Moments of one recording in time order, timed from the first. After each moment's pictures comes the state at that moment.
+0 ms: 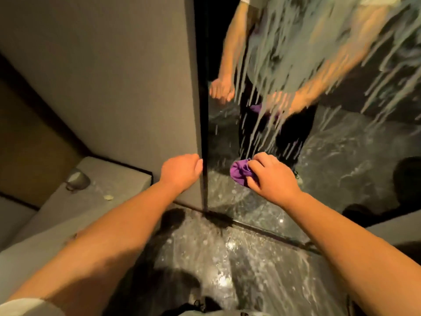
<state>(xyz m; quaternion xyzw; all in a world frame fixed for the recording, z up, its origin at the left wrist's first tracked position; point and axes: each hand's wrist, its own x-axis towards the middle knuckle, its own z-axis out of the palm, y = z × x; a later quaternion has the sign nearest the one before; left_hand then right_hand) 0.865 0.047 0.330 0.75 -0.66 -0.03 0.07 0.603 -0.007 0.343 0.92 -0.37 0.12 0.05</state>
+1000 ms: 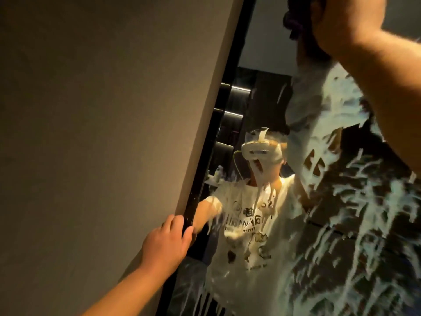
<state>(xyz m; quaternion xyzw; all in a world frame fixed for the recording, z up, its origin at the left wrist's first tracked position) 0.891 -0.111 0.575 0.63 -0.56 0.30 0.44 0.674 -0.139 1.039 0.65 -0.34 0.53 0.43</state>
